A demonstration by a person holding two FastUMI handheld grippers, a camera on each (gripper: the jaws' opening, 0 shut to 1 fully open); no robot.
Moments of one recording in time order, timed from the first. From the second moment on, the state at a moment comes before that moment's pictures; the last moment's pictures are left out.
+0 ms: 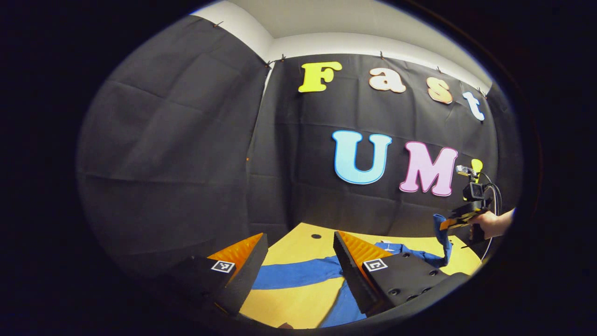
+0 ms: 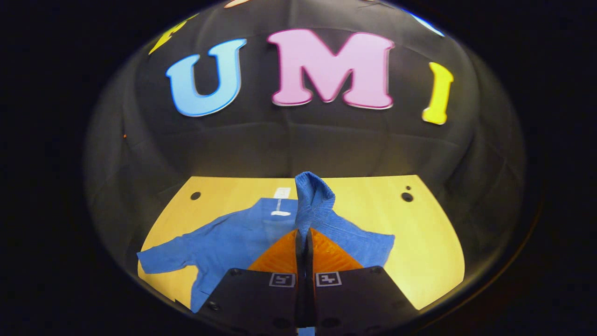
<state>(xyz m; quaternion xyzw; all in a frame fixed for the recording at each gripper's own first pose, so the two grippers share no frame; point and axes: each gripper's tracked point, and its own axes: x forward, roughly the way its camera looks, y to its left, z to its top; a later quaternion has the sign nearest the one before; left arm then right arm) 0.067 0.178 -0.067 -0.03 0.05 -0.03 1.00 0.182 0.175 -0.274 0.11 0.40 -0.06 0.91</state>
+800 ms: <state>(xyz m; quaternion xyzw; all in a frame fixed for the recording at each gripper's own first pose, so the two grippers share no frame) -0.021 0.228 -0.092 -0.03 0.10 0.16 0.98 0.215 0.392 -0.433 0.09 0.51 0.14 0.84</state>
